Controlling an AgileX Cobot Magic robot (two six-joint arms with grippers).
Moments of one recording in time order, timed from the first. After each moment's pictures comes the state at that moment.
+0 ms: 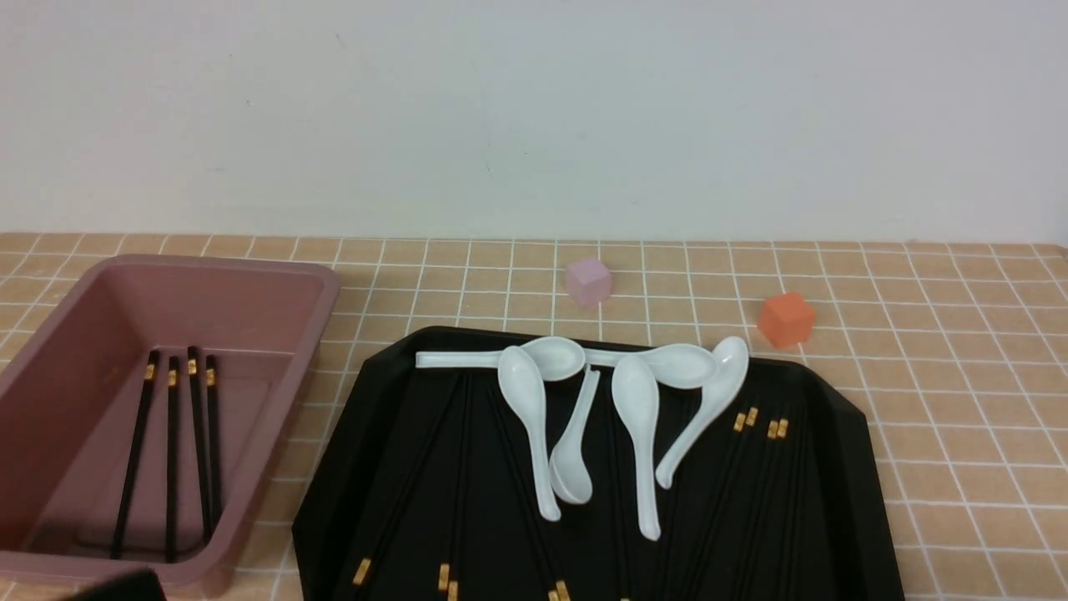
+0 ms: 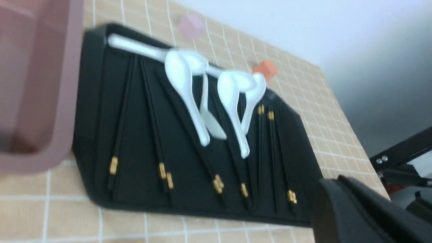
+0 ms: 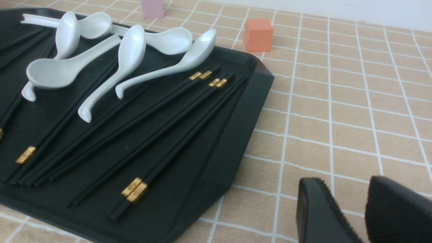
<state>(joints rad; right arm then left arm) 0.14 -0.01 0.02 0.05 0.37 -0.07 0.03 0.25 -0.39 -0.84 0.78 0.16</state>
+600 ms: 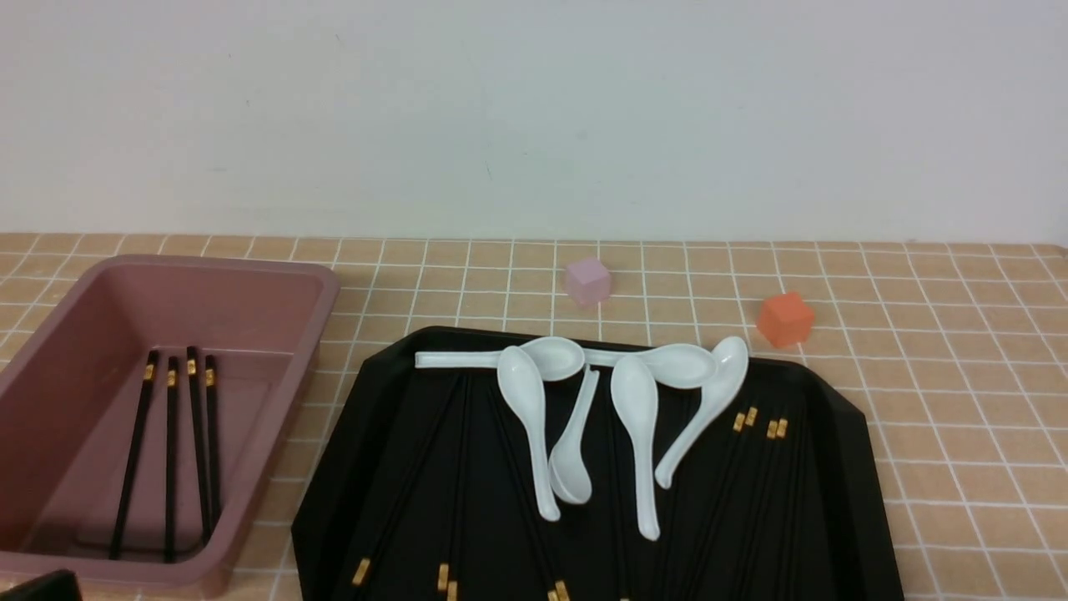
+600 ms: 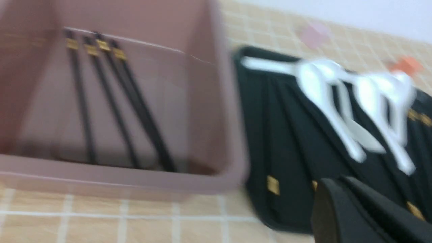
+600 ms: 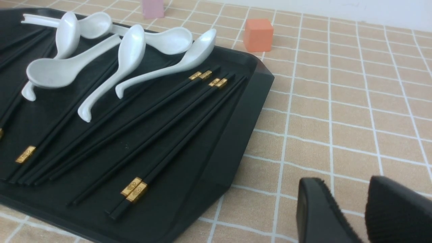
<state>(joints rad) 0.14 -0.01 0.02 0.05 0.37 -0.07 0.03 0.20 -0.22 -0.47 0.50 0.16</state>
